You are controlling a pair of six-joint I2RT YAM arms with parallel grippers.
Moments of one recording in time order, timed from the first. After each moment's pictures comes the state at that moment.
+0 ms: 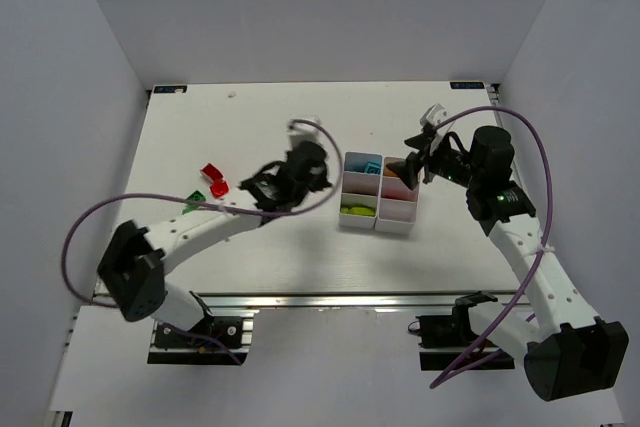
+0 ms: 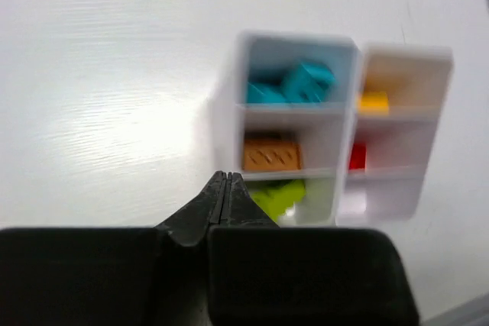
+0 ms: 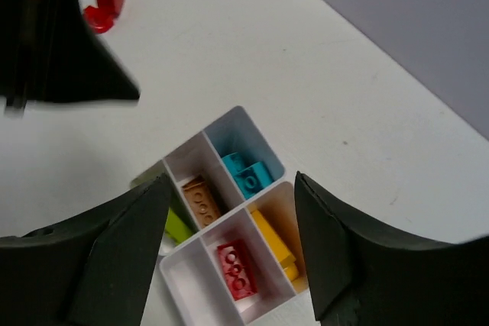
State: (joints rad) left arm -0.93 1.53 1.14 -0.17 -0.48 -0.57; right arm 0.24 1.00 0.90 -0.11 -0.65 -0.28
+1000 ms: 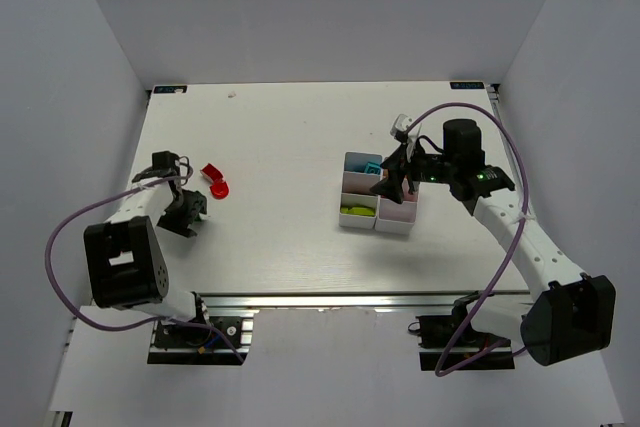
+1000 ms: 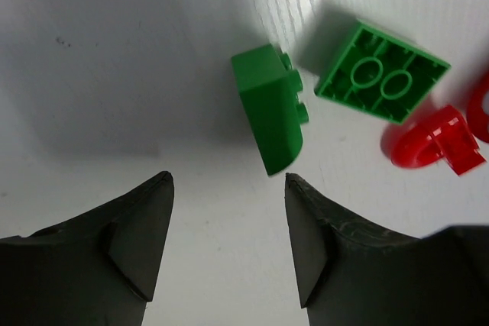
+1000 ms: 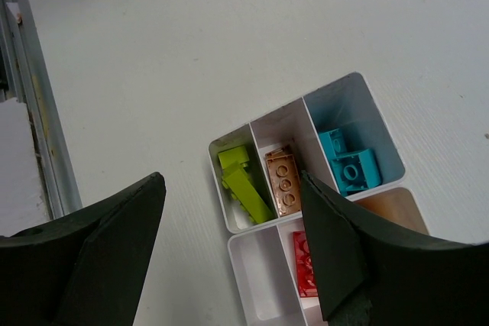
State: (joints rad) left arm 0.17 1.47 0.88 -0.73 -0.12 -1.04; right arm 0.31 1.19 0.98 -0.34 -0.83 -0.37
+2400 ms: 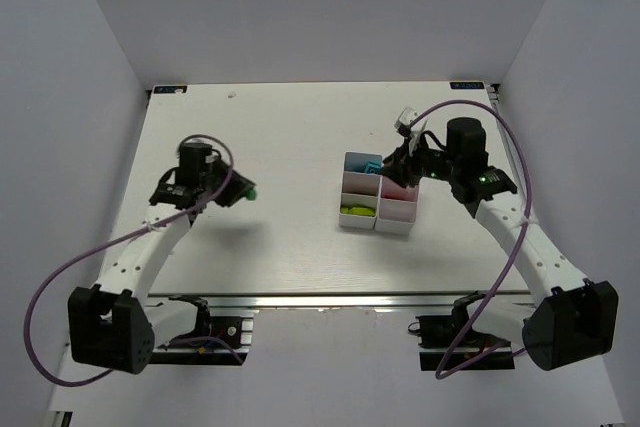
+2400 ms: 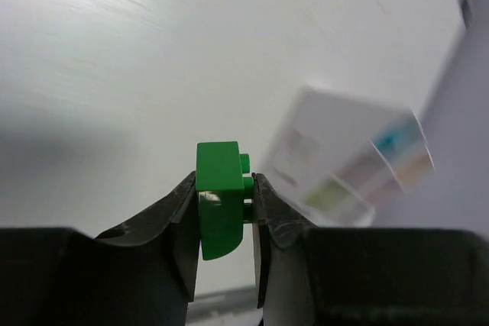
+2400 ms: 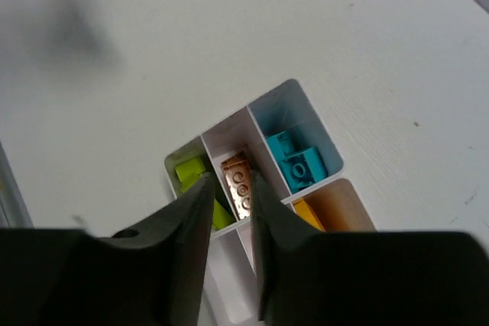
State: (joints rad) left arm -0.12 1.16 0.85 -0.51 0.11 -0.96; right arm 0.31 1.17 0.98 -0.29 -0.73 -0.35
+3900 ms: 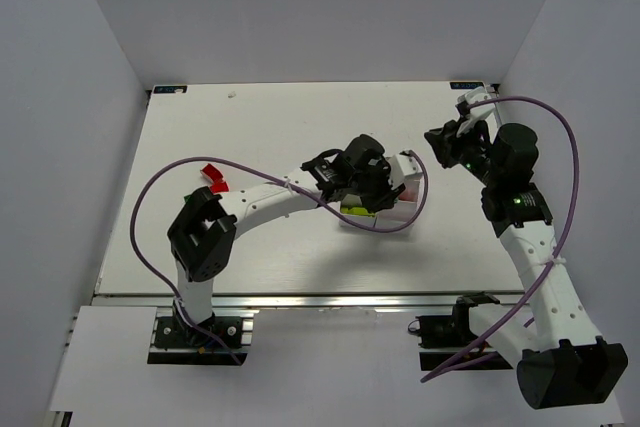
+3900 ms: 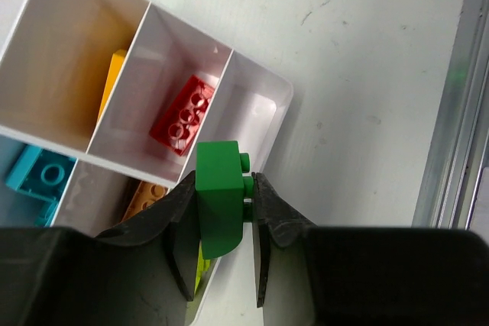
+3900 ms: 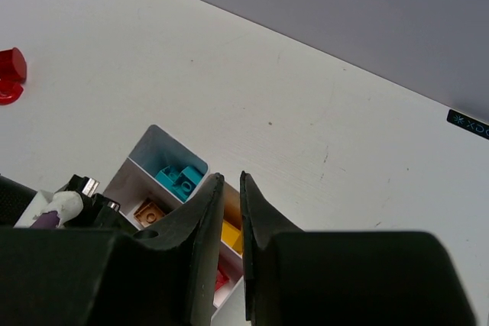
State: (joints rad) left arm -0.95 1.89 1.52 -0.30 0.29 0.25; right arm 0.14 0.95 0.95 -0.14 -0.43 -0.11
